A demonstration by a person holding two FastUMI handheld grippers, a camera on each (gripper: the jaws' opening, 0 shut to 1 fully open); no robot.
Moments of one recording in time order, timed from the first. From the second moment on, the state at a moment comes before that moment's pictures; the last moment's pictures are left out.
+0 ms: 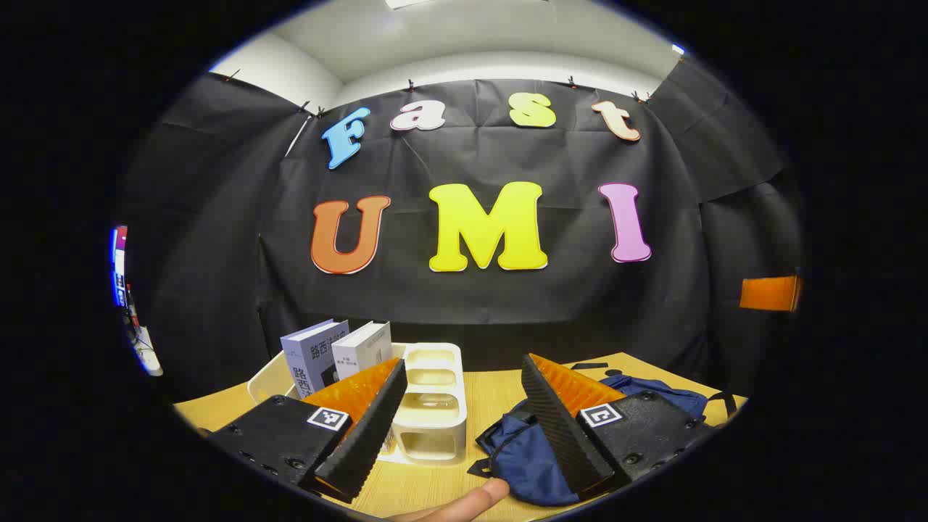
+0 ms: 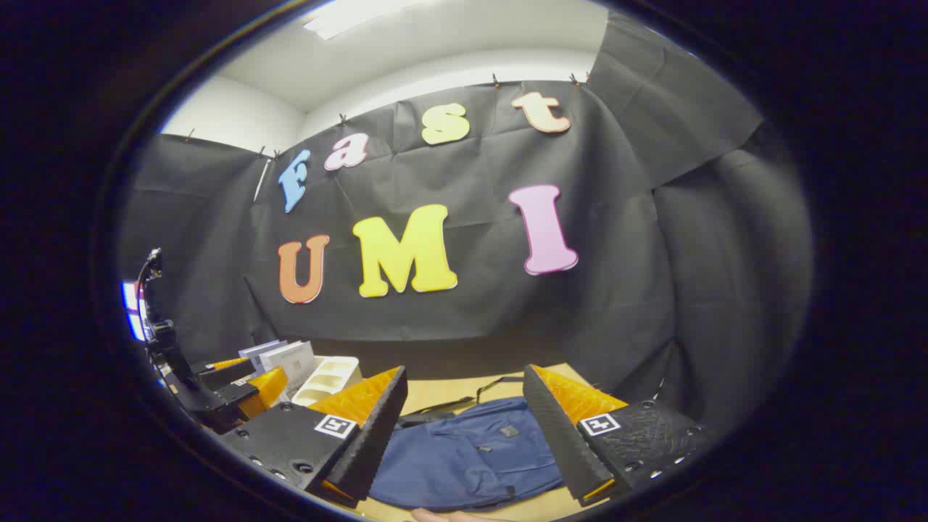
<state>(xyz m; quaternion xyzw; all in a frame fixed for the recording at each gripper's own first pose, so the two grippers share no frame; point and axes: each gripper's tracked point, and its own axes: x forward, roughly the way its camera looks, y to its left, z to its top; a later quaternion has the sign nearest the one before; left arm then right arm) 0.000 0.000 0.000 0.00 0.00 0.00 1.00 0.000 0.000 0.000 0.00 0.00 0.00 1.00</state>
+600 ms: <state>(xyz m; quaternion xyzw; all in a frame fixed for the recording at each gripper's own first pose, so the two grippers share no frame) -0.069 0.052 -0.016 0.03 0.00 0.04 1.00 -0.027 0.052 -0.085 0.01 0.06 0.07 1.00</state>
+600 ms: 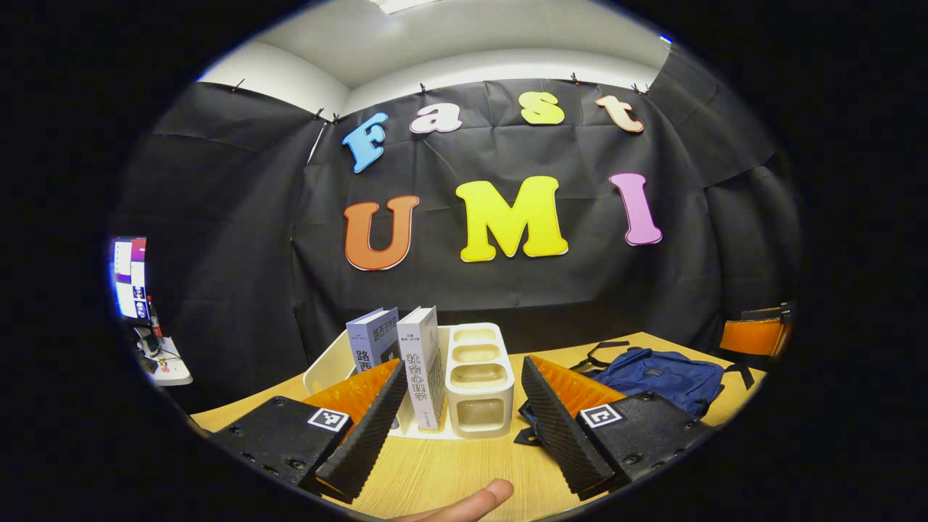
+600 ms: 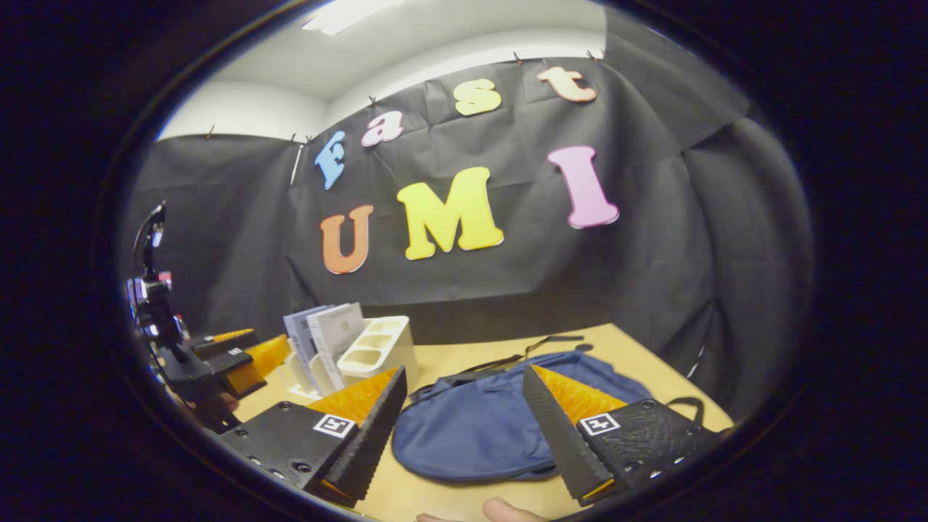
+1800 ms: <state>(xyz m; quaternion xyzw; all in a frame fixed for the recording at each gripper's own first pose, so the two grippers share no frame) -0.099 0.144 -0.036 0.02 0.02 0.06 1.00 0.046 0.154 -0.263 -0.22 0.18 -0.01 0.96</state>
